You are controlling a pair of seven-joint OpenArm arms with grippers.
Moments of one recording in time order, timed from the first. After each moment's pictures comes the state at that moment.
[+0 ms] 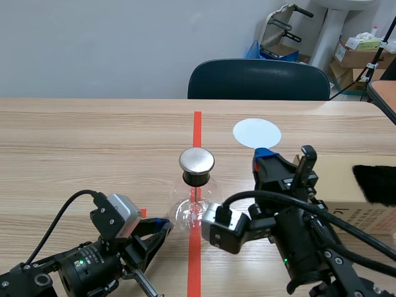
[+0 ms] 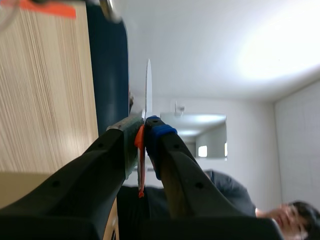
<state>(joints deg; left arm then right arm) -3.4 -30.4 58.7 62.3 -23.6 -3.0 -35.0 -26.0 9.7 -16.1 90.7 -91.0 -28.2 0.1</state>
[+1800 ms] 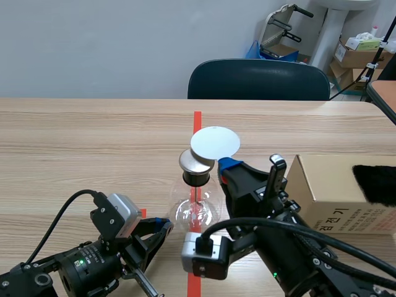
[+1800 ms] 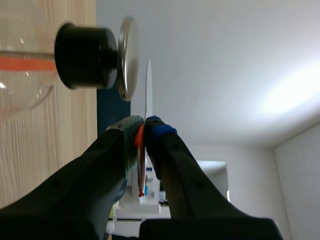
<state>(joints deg) -3.4 -30.4 58.7 62.3 -23.6 -3.0 -35.0 -26.0 9.7 -16.2 90.7 -91.0 -28.2 11.0</state>
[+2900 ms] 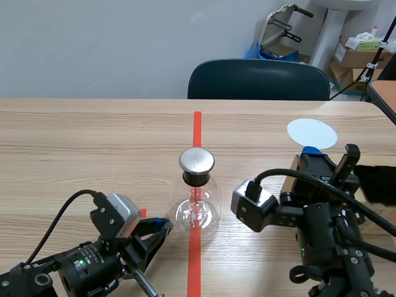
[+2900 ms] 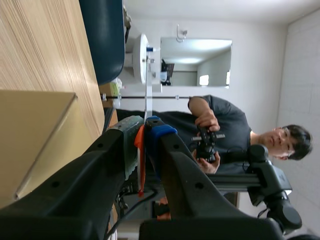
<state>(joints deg) -3.4 -30.4 58.7 62.3 -23.6 -3.0 -35.0 -26.0 9.7 -16.2 90.7 -90.8 -28.2 -19.8</state>
